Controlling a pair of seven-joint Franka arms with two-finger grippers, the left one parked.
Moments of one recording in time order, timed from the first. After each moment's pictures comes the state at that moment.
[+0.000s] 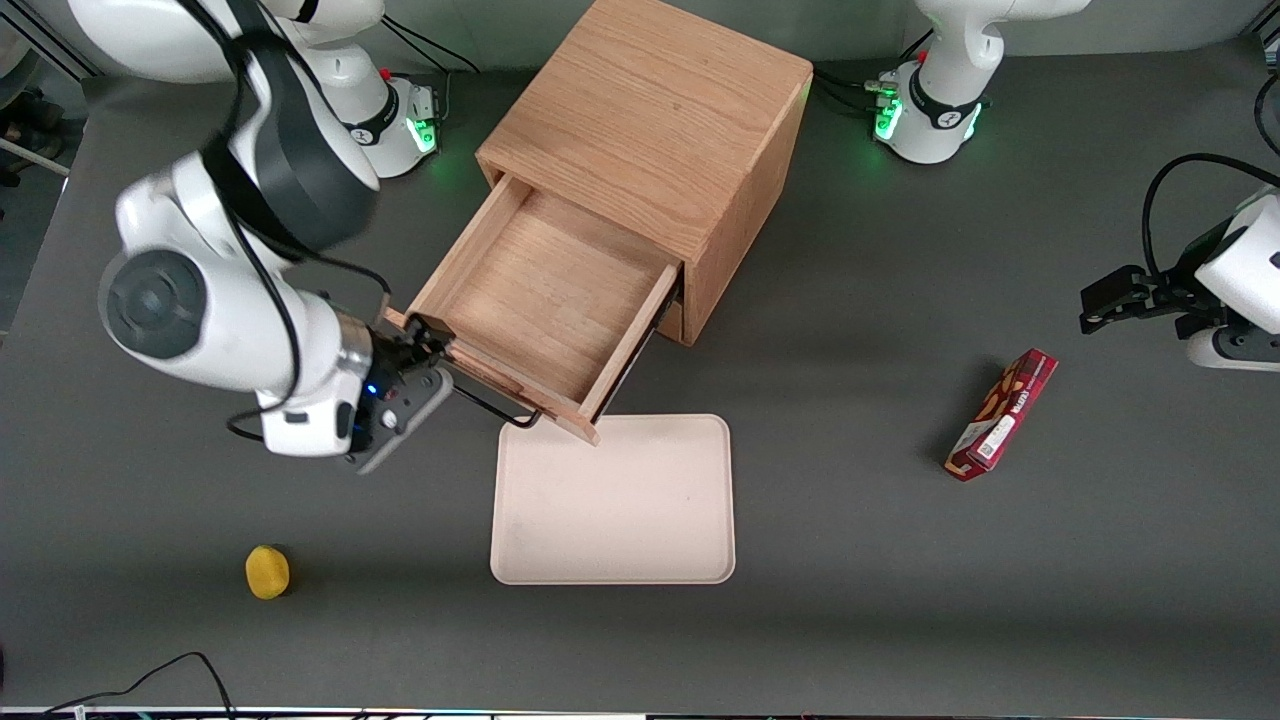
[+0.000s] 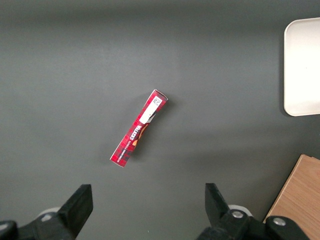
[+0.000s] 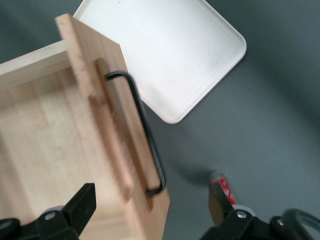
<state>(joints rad) 0.21 0.48 0.20 -1.12 0.04 1.47 -0.30</state>
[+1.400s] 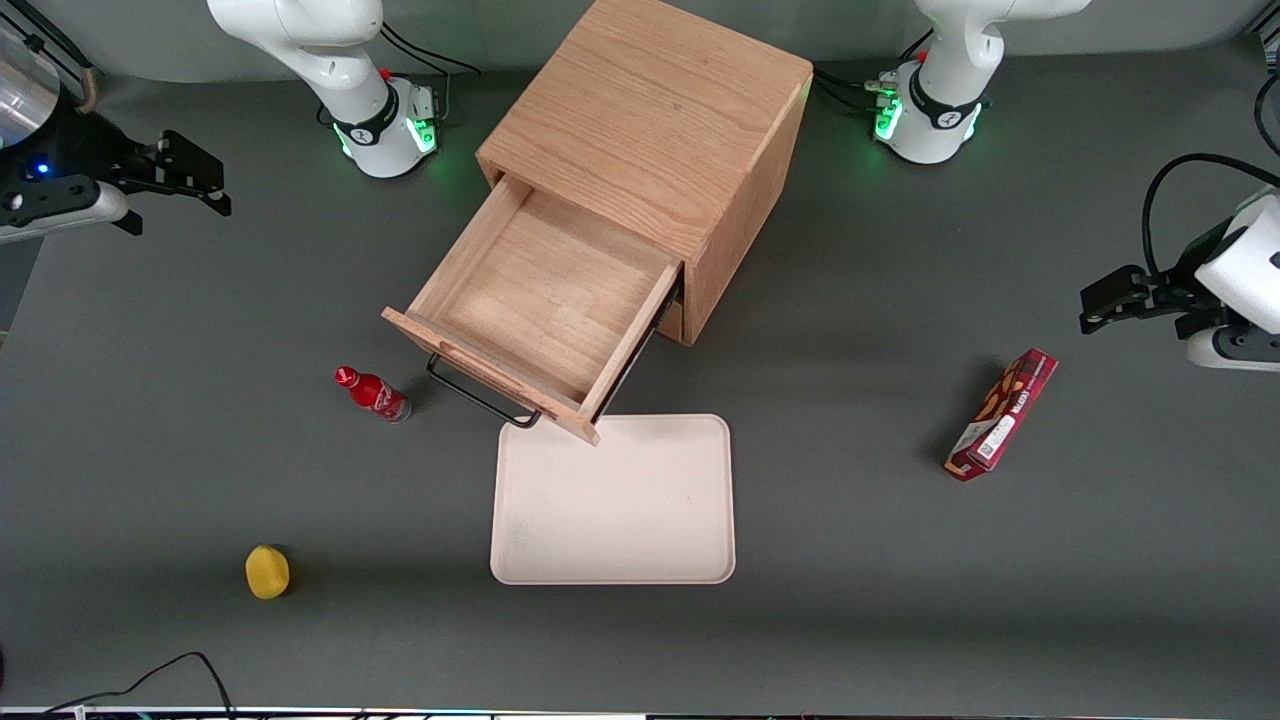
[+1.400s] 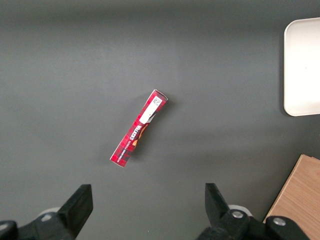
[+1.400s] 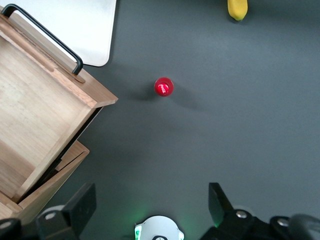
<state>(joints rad) -0.10 -0.13 0.20 -1.61 0.04 1.41 -0.08</state>
